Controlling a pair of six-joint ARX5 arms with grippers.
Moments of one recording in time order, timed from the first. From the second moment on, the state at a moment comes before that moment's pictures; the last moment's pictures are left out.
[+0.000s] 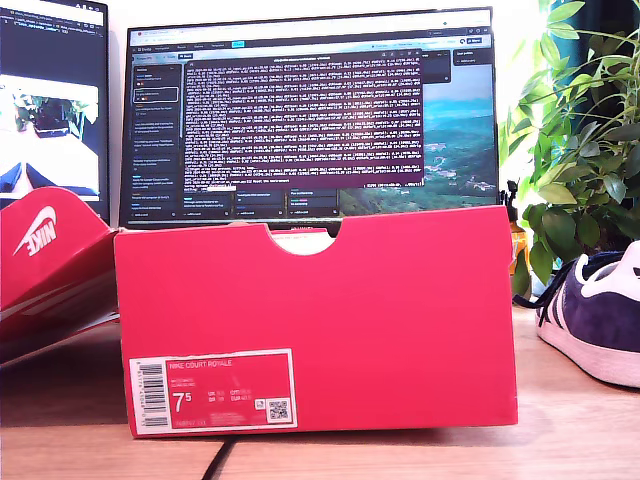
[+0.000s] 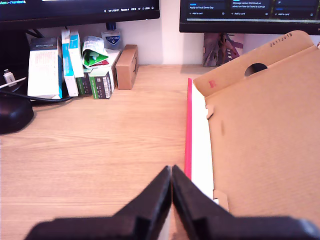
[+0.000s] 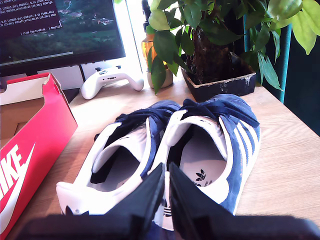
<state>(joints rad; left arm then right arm) 0.00 0.00 0.03 -0.25 -0.01 -0.07 -0.02 0.01 0.02 -0.17 0.01 0.13</state>
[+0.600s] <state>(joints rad) 0.00 0.00 0.03 -0.24 0.05 -0.18 -0.02 0.01 0.02 -0.17 0.01 0.11</state>
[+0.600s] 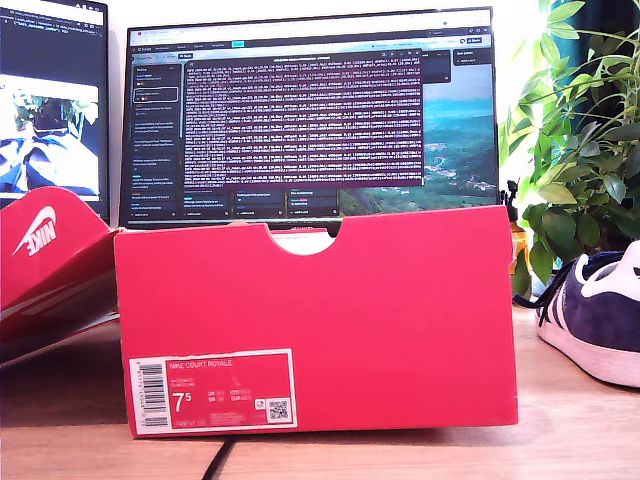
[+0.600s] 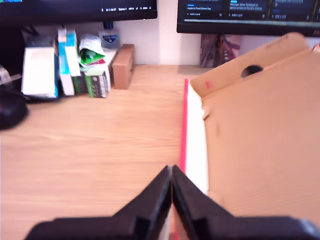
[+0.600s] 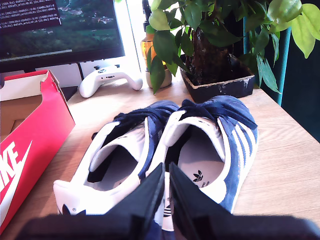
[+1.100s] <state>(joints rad) -0.02 0.00 0.10 -0.14 0.48 -0.30 -0.02 0.01 0.02 -0.10 -0.20 0.52</state>
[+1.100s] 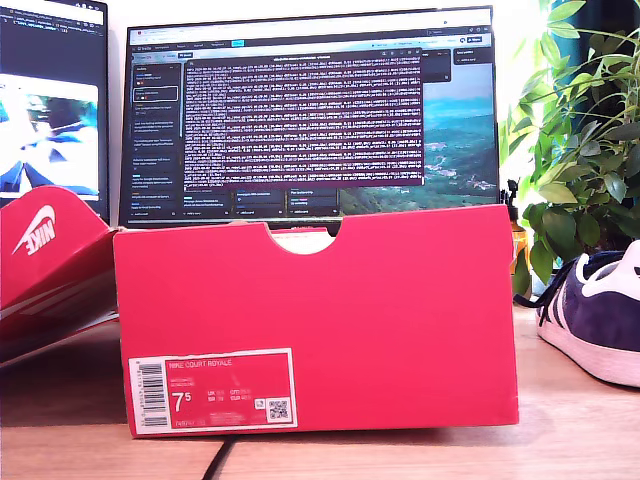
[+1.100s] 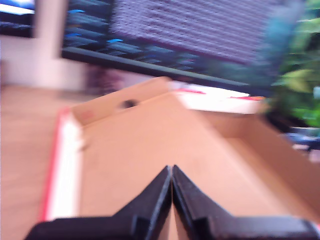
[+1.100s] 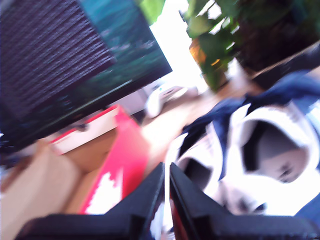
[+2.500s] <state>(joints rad) -0.89 1.22 0.74 -0.74 -0.20 0.69 0.08 1.28 1.00 -0.84 -0.26 0.24</state>
